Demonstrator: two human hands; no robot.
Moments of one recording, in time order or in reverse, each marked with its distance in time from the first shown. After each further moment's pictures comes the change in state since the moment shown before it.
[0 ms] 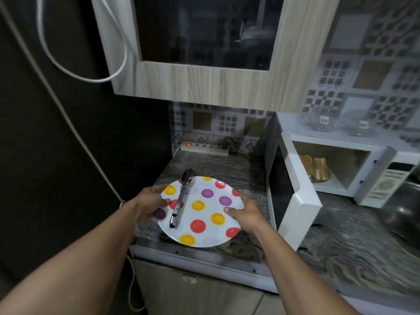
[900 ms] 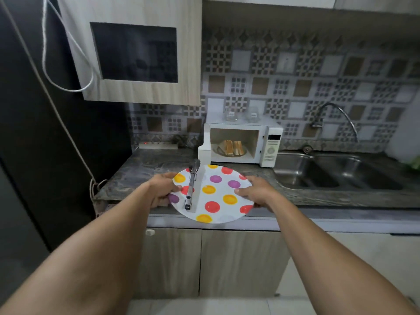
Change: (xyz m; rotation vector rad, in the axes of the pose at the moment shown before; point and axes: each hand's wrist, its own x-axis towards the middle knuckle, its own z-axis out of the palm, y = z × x) left_hand -0.336 -0.005 0.178 0.138 -0.173 0.149; right_hand -0.344 0.000 -0.212 -0.196 0.159 0.058
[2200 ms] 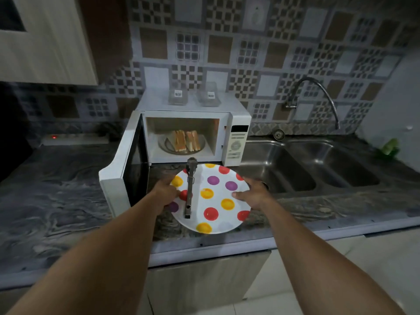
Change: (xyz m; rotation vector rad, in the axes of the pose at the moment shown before) left_hand 0.308 0.044 0.219 0.049 -0.054 -0.003; right_hand 0.257 0.117 -0.145 0.036 0.151 0.175
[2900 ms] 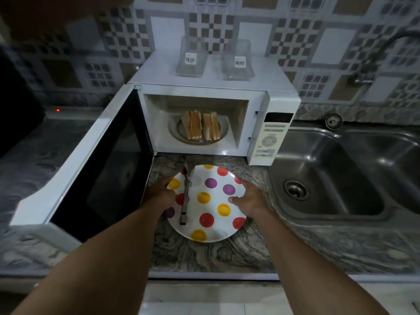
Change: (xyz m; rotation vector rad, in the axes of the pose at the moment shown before) left_hand 0.157 -0.062 0.019 0.256 0.248 -0.173; right_hand 0.181 0.050 0.070 -0.193 -0.100 -0.052
